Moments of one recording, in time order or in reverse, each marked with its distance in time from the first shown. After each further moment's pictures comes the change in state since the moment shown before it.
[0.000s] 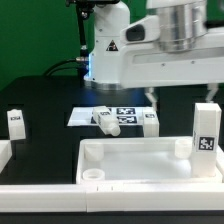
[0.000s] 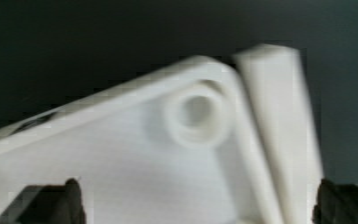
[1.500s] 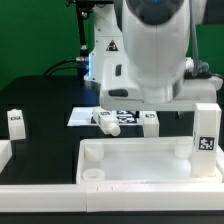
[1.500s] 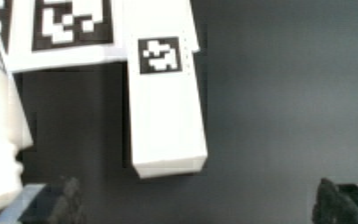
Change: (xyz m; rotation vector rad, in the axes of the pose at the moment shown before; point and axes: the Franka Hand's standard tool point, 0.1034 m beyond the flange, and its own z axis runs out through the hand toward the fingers) arm -0.061 0.035 0.030 -0.090 -0.832 -0.009
